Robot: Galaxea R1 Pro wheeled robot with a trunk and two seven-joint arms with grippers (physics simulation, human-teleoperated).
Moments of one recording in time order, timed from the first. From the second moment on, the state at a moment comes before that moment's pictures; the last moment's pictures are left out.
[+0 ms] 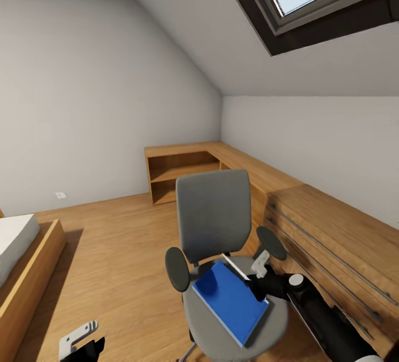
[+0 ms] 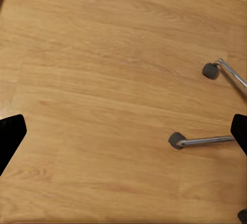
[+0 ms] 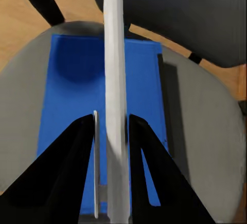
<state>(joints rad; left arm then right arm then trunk) 0.07 0.19 -0.06 -1.31 0.72 0.37 0.43 -0.41 -0.19 0.25 -1.10 0.26 0.41 0.59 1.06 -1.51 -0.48</state>
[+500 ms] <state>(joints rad) 0.07 0.19 -0.06 -1.27 0.72 0.37 0.44 -0.36 -0.09 0.04 -1.45 0.20 0.70 0.19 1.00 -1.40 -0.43</state>
